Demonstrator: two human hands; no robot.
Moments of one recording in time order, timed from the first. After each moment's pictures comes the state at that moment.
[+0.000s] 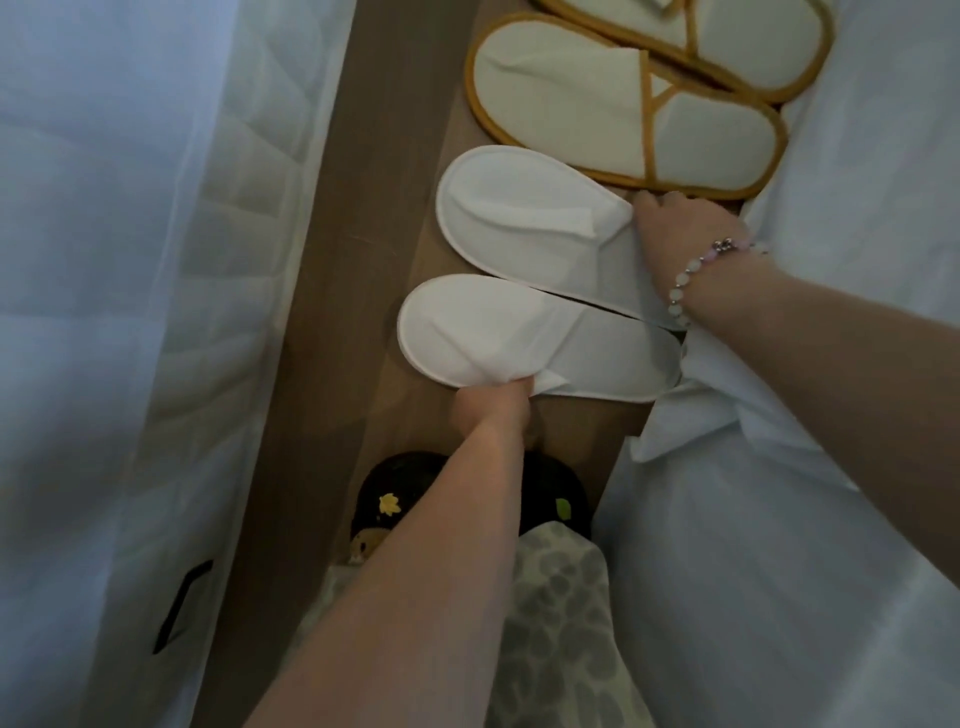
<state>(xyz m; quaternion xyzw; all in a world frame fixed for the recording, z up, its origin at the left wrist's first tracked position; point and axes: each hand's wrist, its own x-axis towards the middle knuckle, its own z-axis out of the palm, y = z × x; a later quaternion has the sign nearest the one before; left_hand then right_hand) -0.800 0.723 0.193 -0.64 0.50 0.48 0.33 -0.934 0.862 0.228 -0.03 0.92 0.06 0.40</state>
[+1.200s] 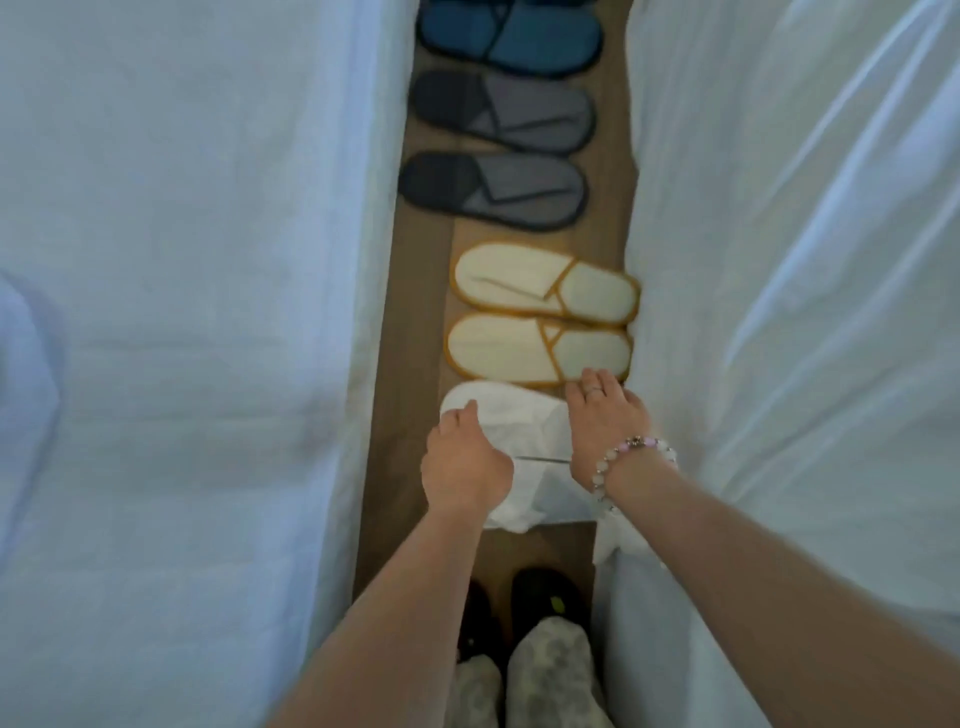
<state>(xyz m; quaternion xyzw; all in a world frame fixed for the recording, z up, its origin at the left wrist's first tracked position) -0.950 0.716 0.406 -0.11 0.88 0.18 0.42 -0.955 0.854 0.413 -0.01 0.89 -0.01 0.46</state>
